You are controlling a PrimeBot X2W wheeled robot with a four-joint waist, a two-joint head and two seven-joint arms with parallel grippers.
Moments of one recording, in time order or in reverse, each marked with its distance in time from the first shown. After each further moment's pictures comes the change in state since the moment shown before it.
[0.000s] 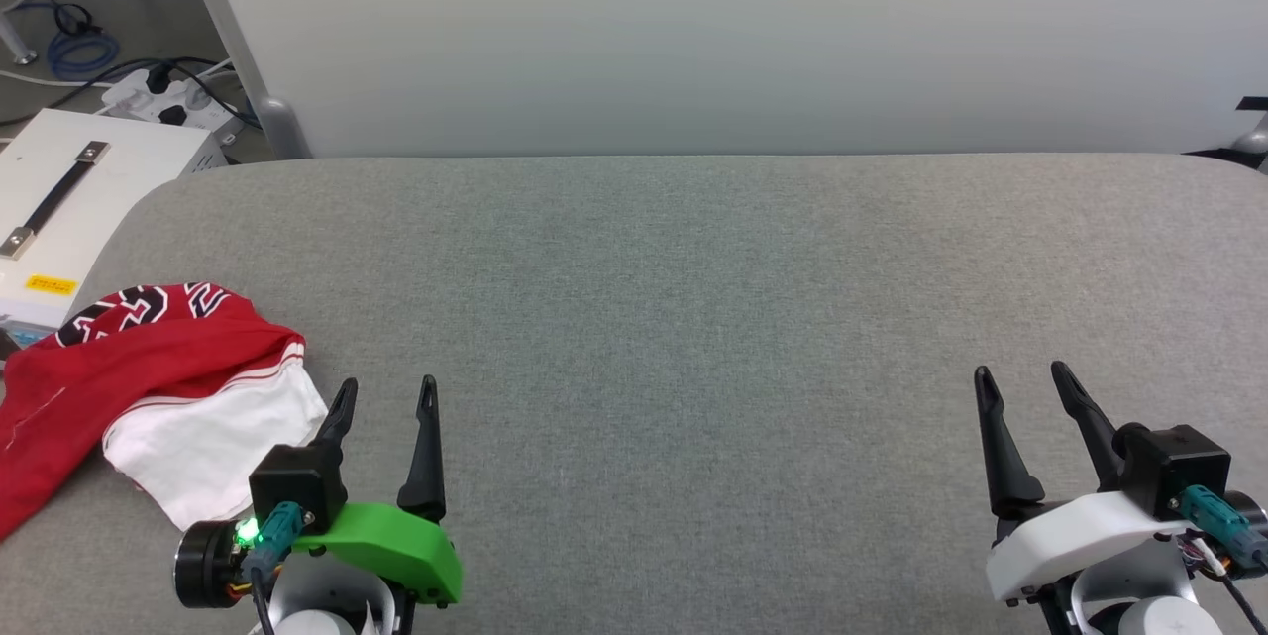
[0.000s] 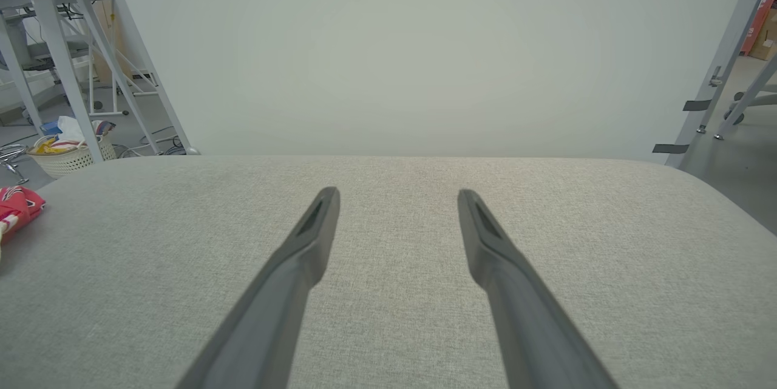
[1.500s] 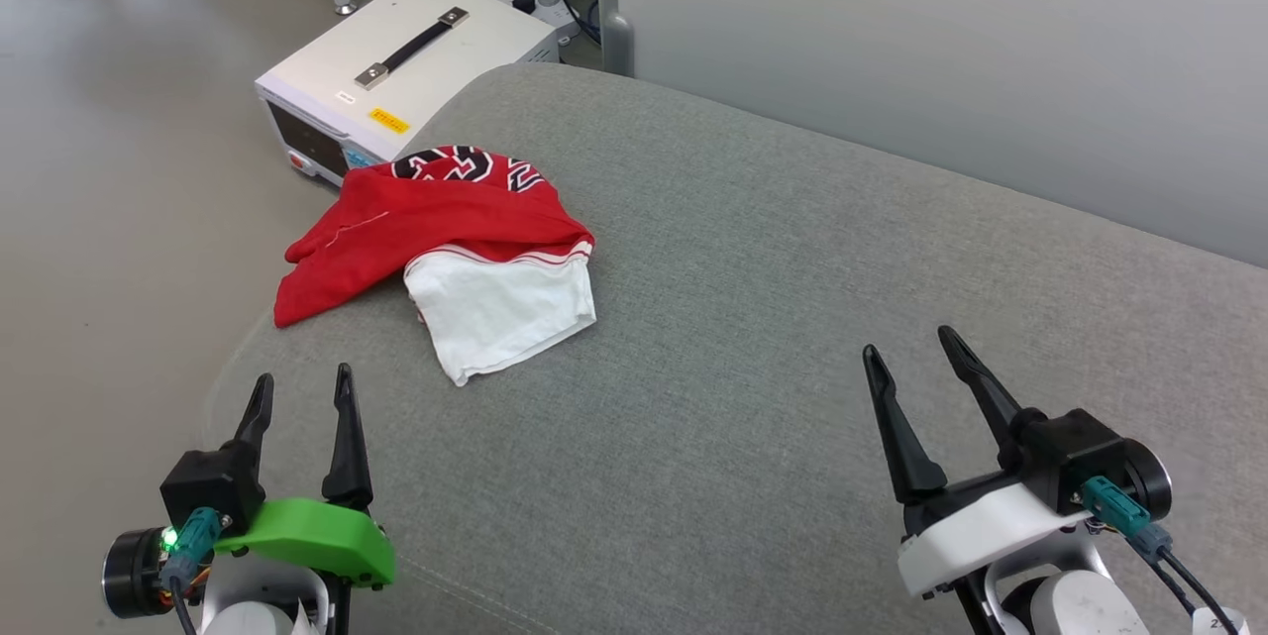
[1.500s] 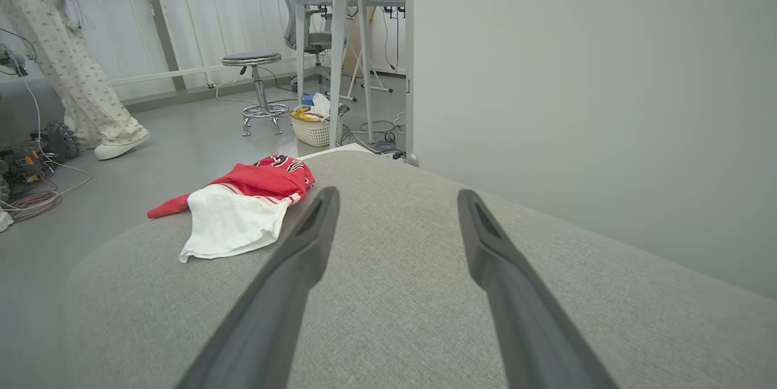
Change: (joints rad) left arm -0.045 0.000 0.150 0.092 0.001 -0.050 -0.098; right arm -0.057 0.001 0.177 0.013 -0.019 0.000 -0.085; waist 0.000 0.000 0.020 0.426
